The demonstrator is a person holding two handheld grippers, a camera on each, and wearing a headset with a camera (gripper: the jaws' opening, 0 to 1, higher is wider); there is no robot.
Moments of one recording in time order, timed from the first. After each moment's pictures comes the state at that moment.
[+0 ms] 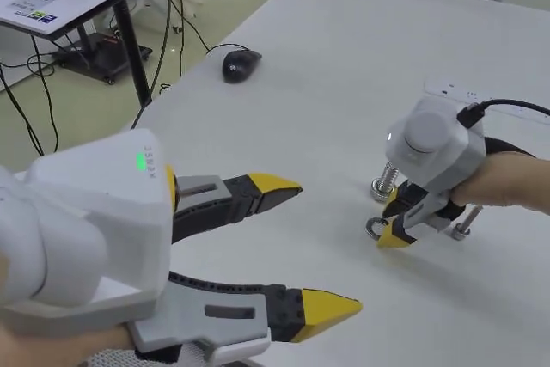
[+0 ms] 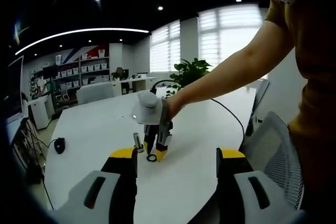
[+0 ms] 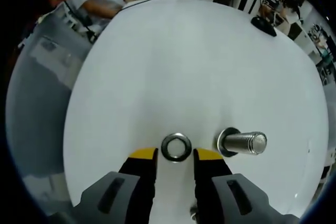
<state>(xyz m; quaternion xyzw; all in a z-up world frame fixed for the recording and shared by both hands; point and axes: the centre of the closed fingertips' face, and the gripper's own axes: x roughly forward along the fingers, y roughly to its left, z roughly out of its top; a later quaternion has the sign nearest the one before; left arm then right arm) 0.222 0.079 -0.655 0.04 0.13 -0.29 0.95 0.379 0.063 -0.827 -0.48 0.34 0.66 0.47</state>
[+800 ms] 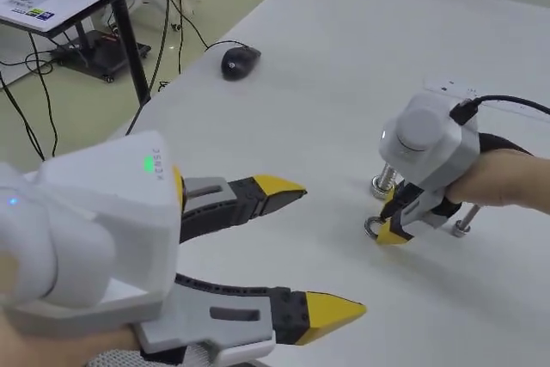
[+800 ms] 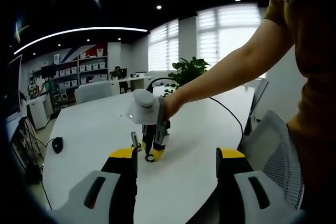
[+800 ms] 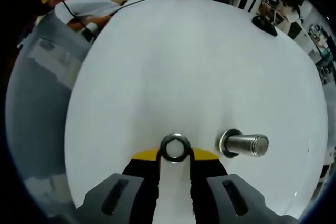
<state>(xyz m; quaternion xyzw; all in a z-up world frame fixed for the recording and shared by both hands) 0.221 0.076 -0.658 0.04 0.13 -0.29 0.95 0.374 0.064 -0.826 -0.49 0.34 0.65 0.47</state>
